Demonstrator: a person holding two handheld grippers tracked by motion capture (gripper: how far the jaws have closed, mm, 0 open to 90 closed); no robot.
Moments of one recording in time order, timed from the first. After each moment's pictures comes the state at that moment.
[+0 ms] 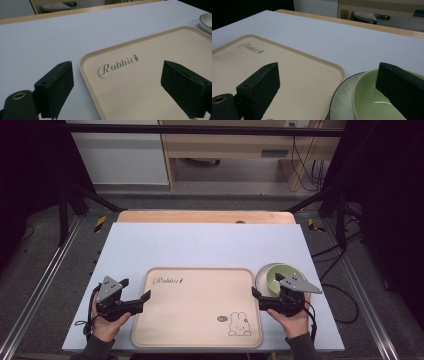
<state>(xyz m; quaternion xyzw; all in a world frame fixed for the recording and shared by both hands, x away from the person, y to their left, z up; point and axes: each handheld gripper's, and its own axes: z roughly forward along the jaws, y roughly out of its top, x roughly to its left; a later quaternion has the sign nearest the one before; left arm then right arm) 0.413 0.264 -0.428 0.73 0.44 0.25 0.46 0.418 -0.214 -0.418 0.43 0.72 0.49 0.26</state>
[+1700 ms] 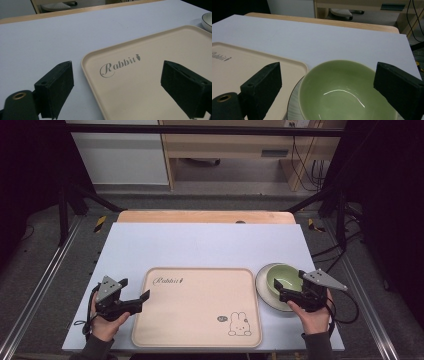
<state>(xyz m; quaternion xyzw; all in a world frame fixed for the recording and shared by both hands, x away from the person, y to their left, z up) 0.415 0.267 -0.430 0.73 0.44 0.26 0.46 0.421 -0.262 -0.406 0.50 0.68 0.46 0.29</state>
